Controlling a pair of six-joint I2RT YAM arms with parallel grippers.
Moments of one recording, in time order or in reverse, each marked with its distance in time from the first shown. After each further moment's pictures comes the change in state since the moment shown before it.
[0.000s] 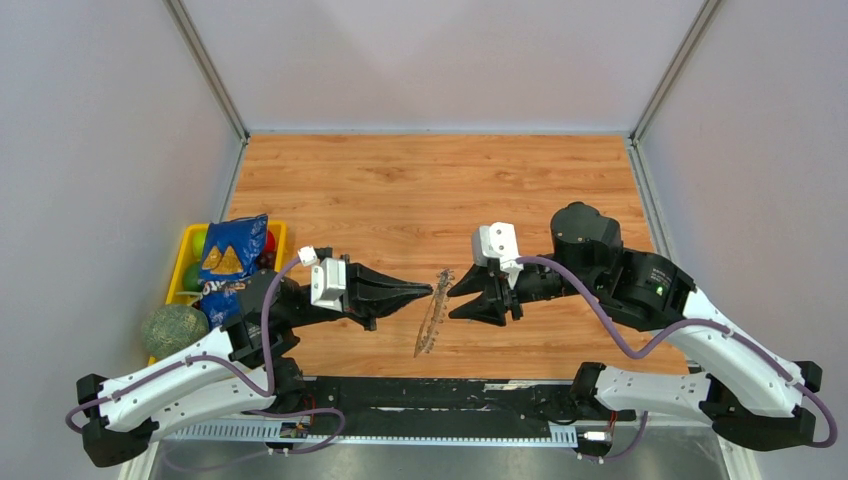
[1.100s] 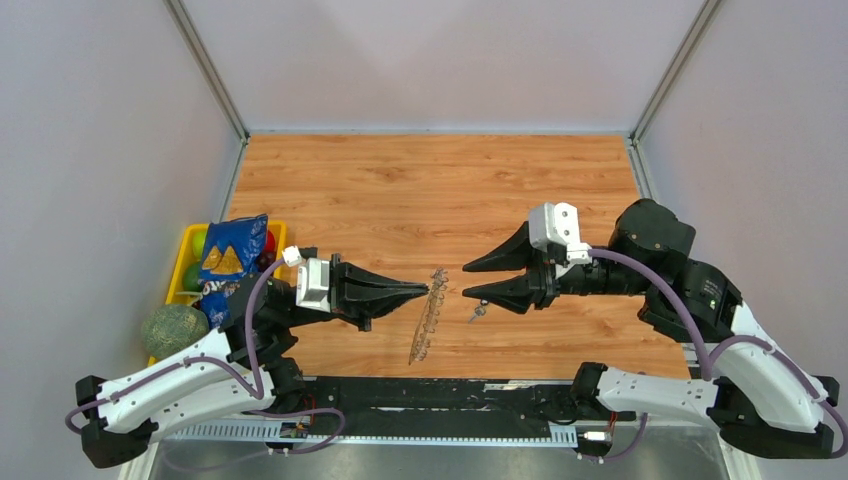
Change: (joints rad) left arm 0.000 -0.013 -0.002 0.093 0.021 -0.049; right arm 0.004 -0.066 0.085 0.111 0.091 0.051
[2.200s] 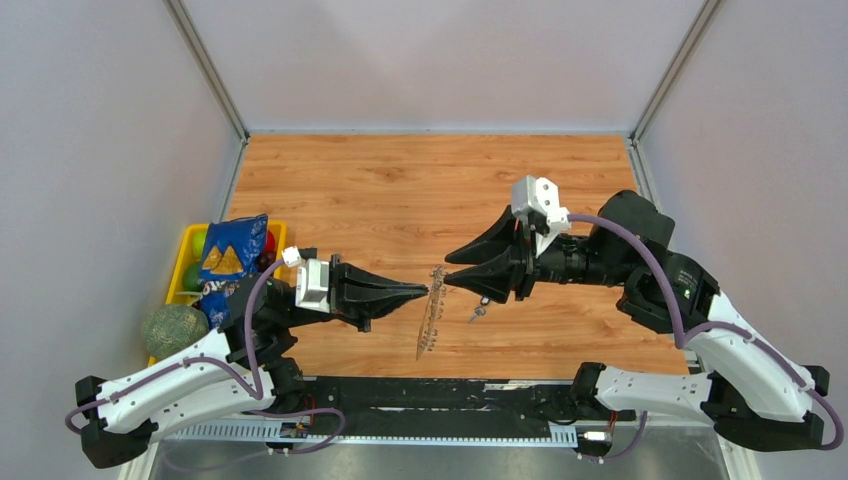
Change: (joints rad) left arm 0.000 -0.003 0.000 -0.004 0.006 0.000; right arm 0.006 0.055 0.005 0.117 0.028 0.199
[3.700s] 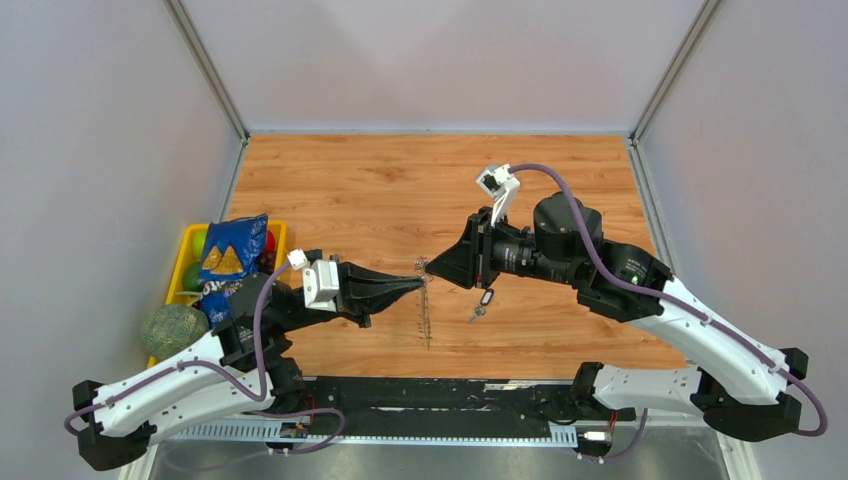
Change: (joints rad) left arm 0.000 -0.035 0.000 -0.140 -0.111 0.102; right arm 0.001 0.080 -0.071 -0.088 0.288 0.579
